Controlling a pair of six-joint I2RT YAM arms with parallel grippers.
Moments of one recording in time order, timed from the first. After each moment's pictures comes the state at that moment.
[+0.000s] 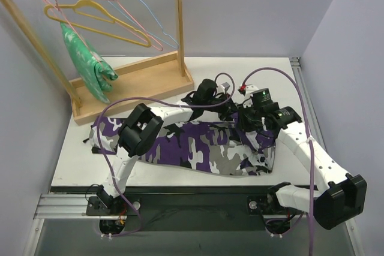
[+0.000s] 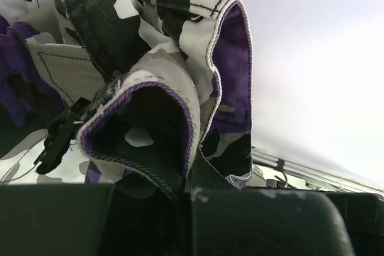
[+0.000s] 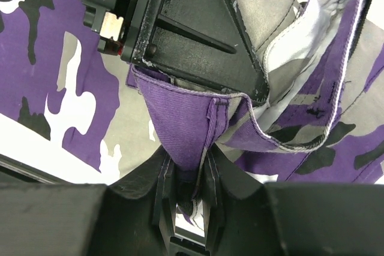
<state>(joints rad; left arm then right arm) -0.79 2.25 1.63 0.24 0.76 -1.42 0.39 1.17 0.99 -0.73 -0.07 0.11</state>
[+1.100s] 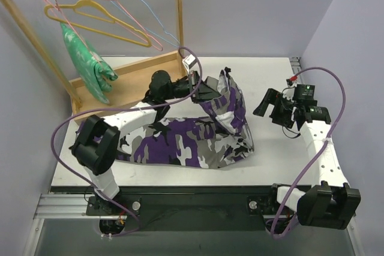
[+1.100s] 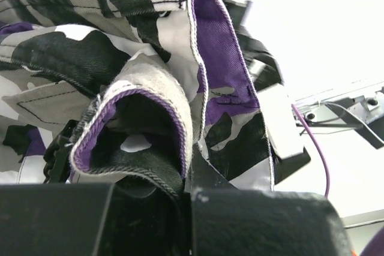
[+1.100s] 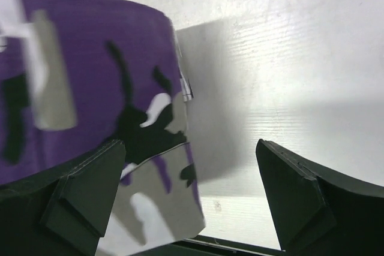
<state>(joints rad) -0.61 1.79 1.21 0.80 0.87 -1.42 -0.10 1.14 1.03 -0.76 -0.30 0.29</state>
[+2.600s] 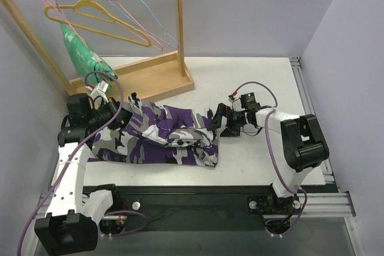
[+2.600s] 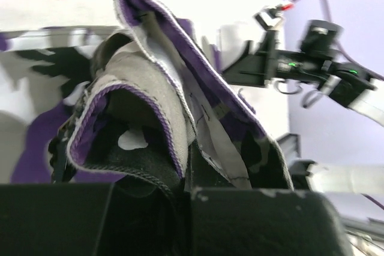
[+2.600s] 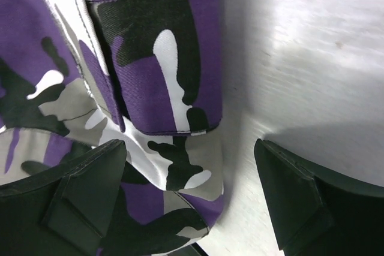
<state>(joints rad) 0.12 0.95 0.88 -0.53 0.76 -0.53 0.27 1.71 0.85 -0.18 -0.66 0.50</state>
